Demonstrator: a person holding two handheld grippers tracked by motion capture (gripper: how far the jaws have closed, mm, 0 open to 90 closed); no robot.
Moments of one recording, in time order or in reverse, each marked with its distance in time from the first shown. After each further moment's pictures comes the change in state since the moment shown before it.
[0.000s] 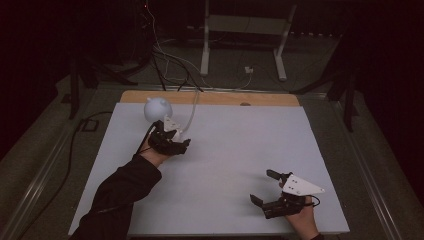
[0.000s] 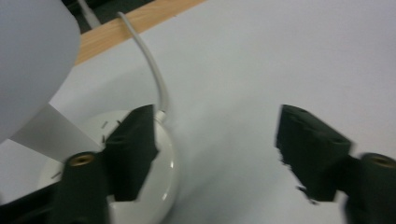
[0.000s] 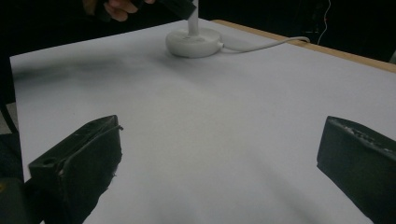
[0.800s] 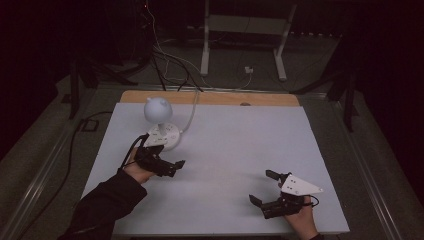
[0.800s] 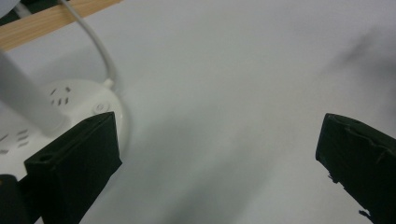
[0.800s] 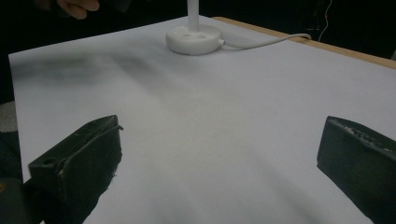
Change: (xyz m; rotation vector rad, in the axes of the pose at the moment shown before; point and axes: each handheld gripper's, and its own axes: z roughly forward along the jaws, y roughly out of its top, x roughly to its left) left arm -0.004 -0.040 -0.048 -0.026 -0.191 0.008; right arm 0.001 -0.001 0.002 0.011 0.001 0.003
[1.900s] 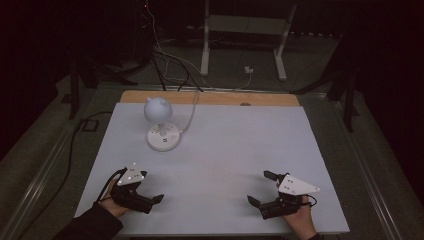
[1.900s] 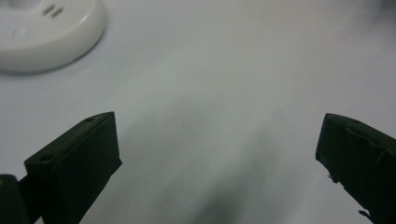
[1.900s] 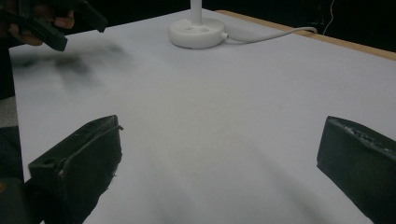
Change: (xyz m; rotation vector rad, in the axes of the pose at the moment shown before) left arm -0.010 -0.096 -0.032 0.042 -0.028 0.022; right arm 0.001 -0.001 0.005 0.023 0.009 -0.001
